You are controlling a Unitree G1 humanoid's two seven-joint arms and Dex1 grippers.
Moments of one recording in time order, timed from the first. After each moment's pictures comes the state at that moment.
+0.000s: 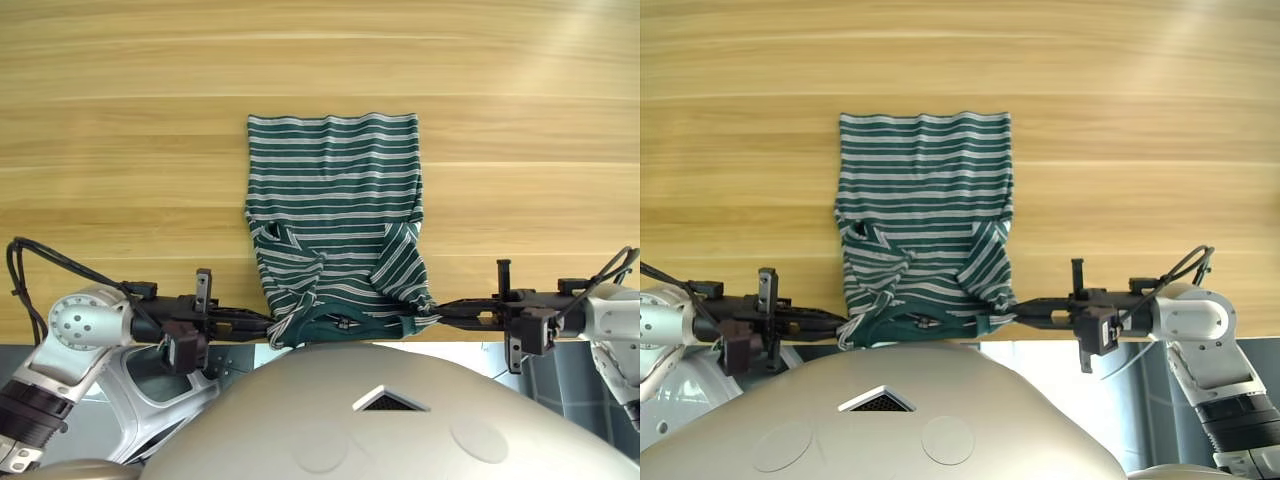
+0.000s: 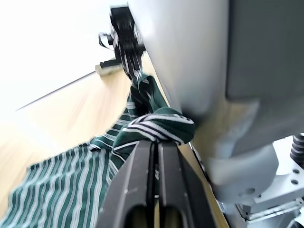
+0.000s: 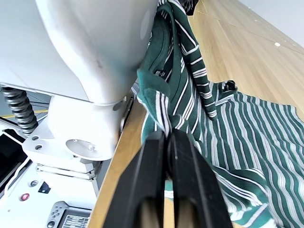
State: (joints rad) left arm 0.48 1.07 -0.29 -0.28 -0.50 -0.83 -1.16; right arm 0.52 -0.96 0.08 -0.20 0.47 -0.67 1.29
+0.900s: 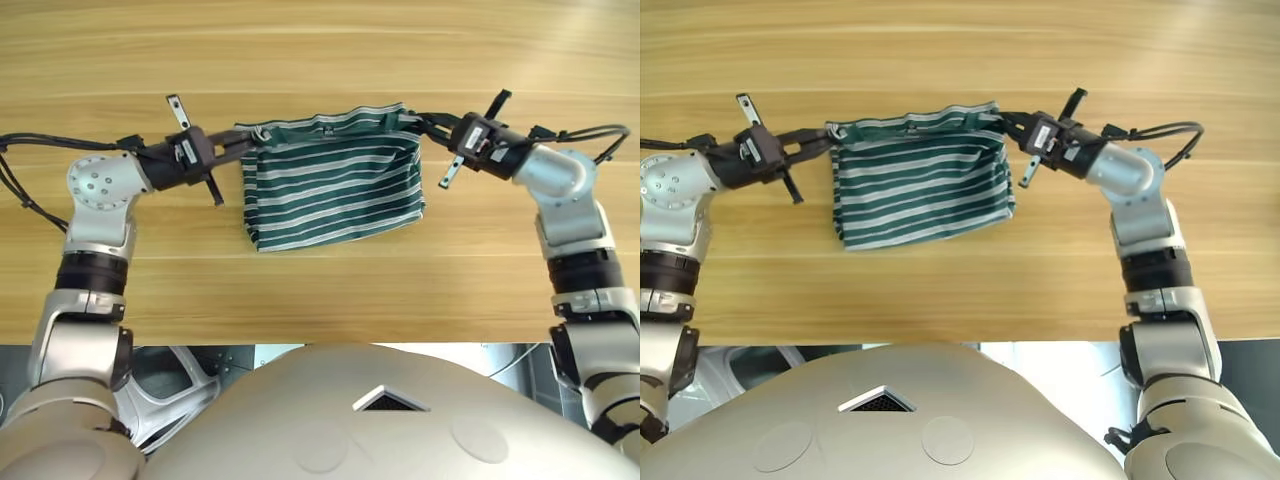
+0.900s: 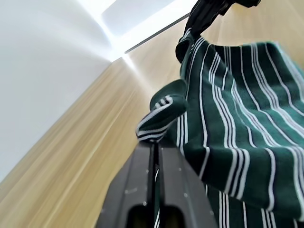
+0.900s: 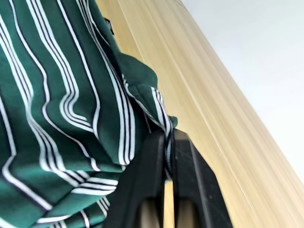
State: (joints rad) left arm -0.28 0.64 -0.16 0.50 -0.19 -0.59 -0.99; right arm -0.31 -0.54 0.19 0.37 -0.09 -0.39 0.72
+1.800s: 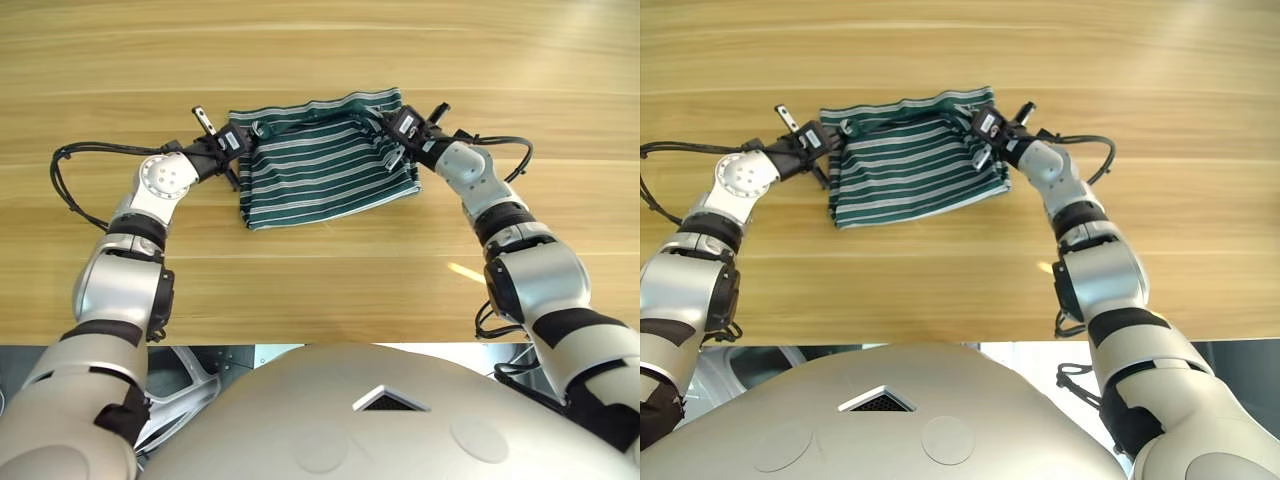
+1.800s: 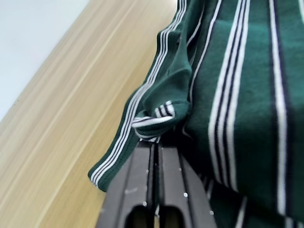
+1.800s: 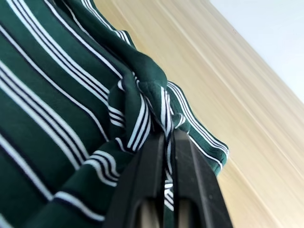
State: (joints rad) left arm -0.59 0.46 -0.25 1.23 0.30 -0.69 -0.47; right arm -0.65 -0.24 0.24 1.24 -0.28 -0.59 0.35
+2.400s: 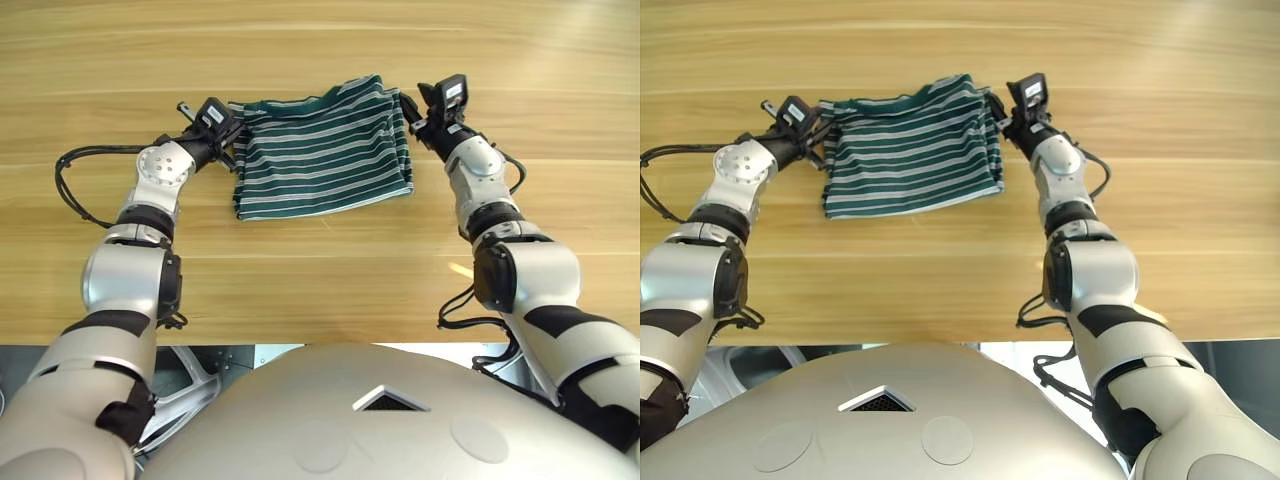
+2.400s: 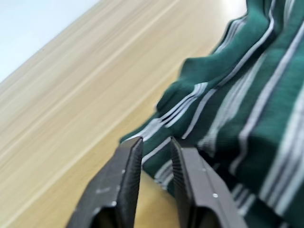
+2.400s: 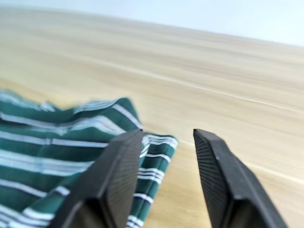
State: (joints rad) left arm -0.65 0.41 -0.07 1.30 0.16 -0.52 -0.46; right arm -0.68 -0.17 -0.16 1.30 0.07 -0.46 0.47
